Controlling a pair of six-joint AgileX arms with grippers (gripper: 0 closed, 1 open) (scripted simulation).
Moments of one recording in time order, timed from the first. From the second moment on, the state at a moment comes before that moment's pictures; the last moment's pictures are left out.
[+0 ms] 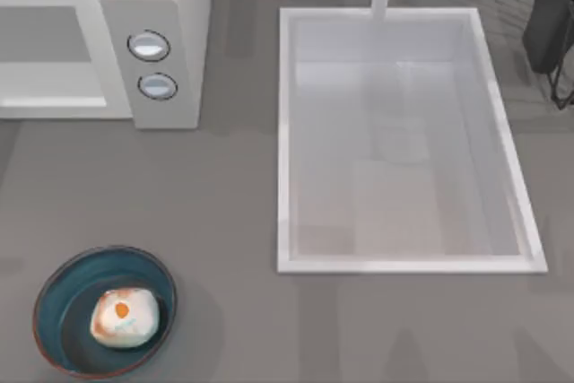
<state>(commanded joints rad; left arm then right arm) 0.89 0.61 0.20 0.29 0.85 0.11 0.00 0.00 0.00 0.00 0.00 0.00</state>
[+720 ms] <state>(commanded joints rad) 1.04 1.55 1.17 -0.54 0.74 0.75 0.00 0.00 0.00 0.00 0.00 0.00</state>
